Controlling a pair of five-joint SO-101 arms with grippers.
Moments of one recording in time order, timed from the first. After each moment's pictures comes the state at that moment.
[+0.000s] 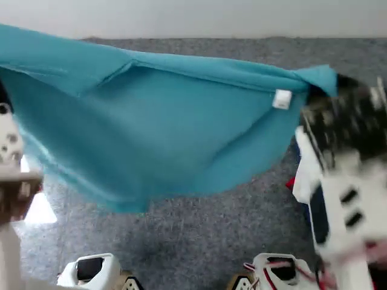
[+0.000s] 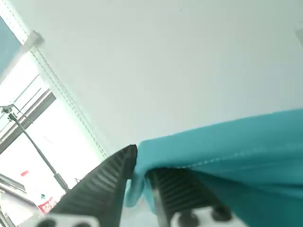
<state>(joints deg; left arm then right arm) -12.5 -33.9 -47.3 76.1 -31.9 1.2 -36.9 -41.0 92.3 32.7</state>
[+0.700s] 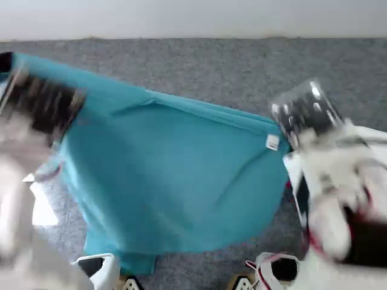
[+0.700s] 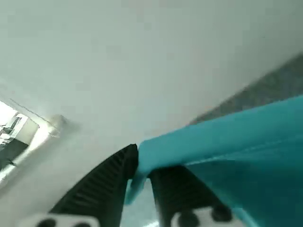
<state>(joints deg) -12.4 -27.3 -30.2 90.9 -39.5 4.0 -41.5 -7.6 96.4 37.1</state>
